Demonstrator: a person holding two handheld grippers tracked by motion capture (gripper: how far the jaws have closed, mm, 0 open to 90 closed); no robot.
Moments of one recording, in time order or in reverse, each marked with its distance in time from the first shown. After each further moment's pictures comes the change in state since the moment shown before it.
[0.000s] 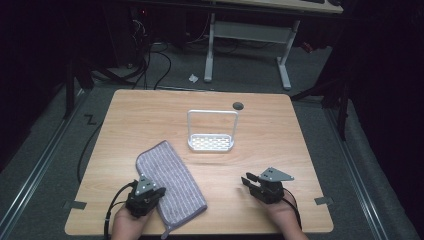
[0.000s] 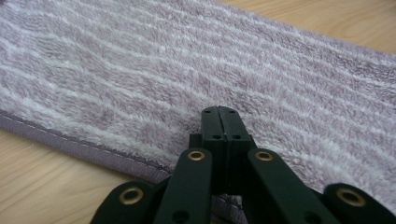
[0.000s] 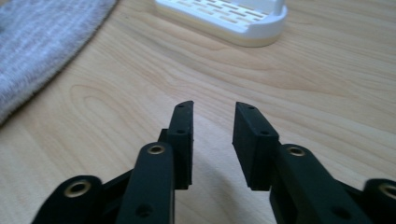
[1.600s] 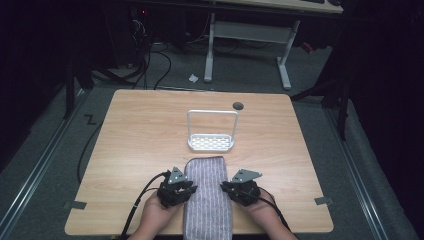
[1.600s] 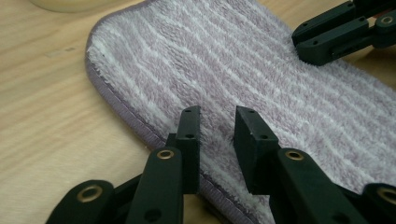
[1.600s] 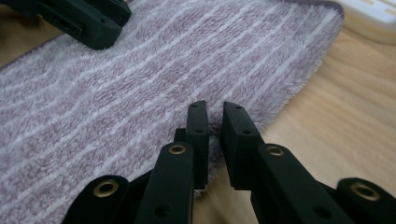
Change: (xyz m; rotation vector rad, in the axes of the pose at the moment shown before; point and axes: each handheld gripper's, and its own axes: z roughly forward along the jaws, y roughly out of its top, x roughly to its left) left arm -0.044 0.042 0.051 0.014 -0.177 0.076; right arm 0.048 0.017 0.038 0.169 0.128 -0.113
